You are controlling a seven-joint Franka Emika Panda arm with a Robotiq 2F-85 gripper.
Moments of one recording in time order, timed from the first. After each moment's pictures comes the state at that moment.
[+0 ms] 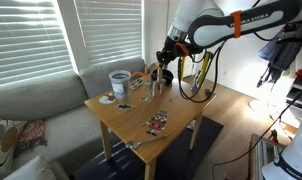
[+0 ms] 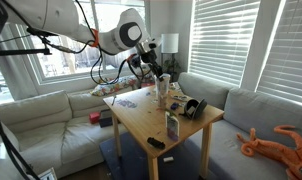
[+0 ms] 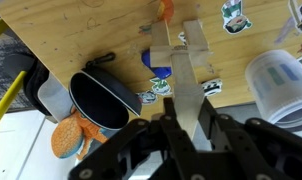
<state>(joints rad) 0.00 -0.06 0.05 -1.92 -0.28 2.28 0.64</state>
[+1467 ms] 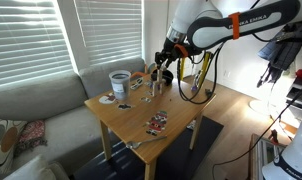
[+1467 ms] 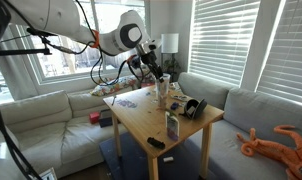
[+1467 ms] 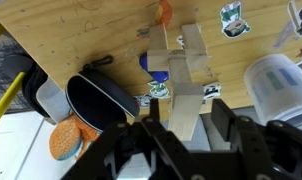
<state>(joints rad) 0.01 -0.05 0.05 -1.92 -0.28 2.28 0.64</state>
